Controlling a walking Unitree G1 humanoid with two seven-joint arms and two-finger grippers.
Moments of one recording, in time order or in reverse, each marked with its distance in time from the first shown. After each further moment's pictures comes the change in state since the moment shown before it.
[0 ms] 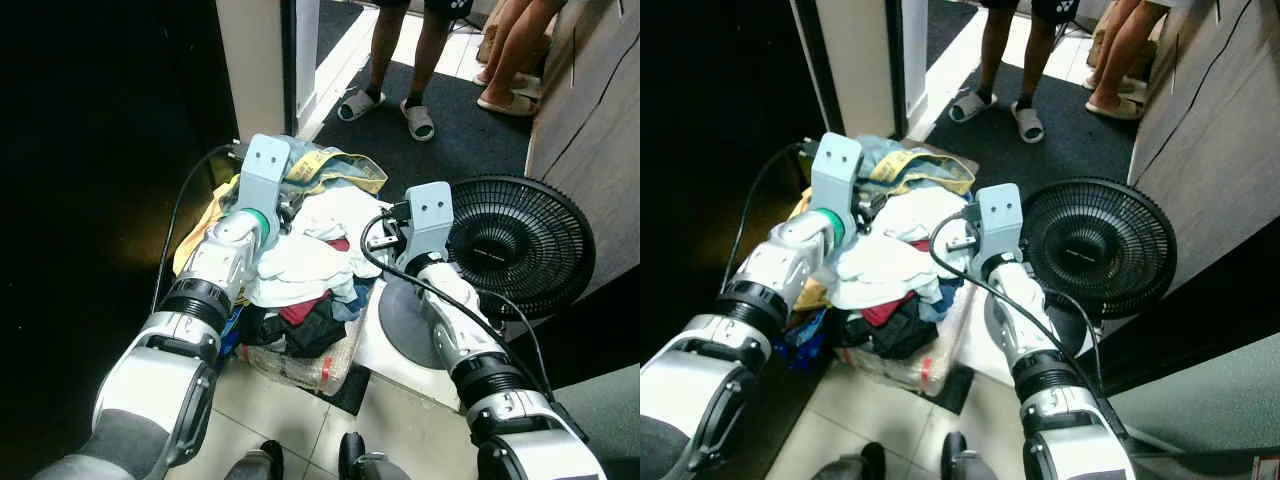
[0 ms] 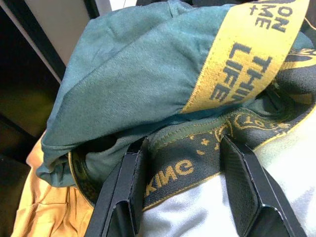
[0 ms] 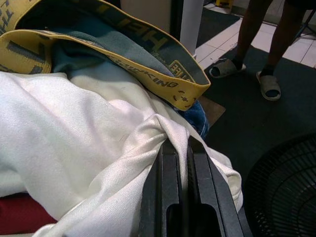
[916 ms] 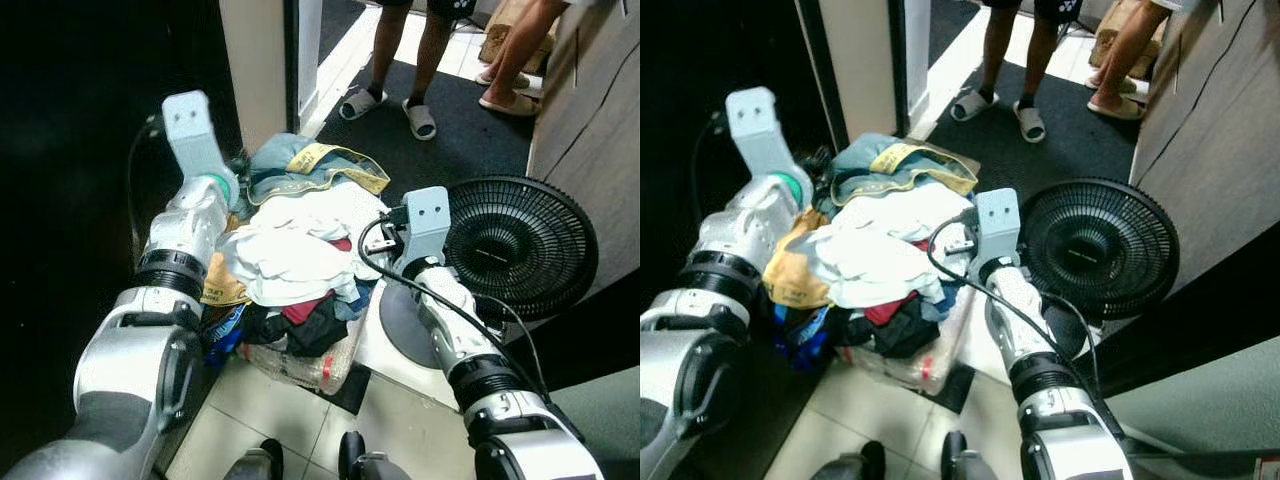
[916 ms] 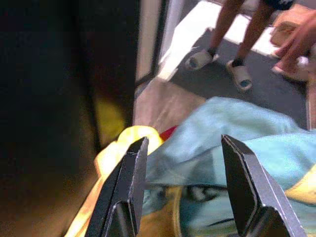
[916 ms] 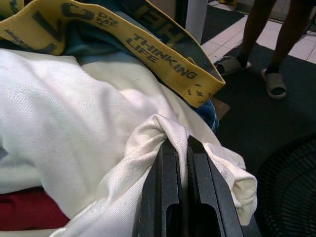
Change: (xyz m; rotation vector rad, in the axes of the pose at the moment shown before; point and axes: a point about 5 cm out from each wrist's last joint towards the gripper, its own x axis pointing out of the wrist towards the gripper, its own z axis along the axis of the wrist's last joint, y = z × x) left arm -0.010 0.042 0.042 -0.301 -0.138 0.251; right arm -0.001 0.004 -0.005 0.010 0.002 0.006
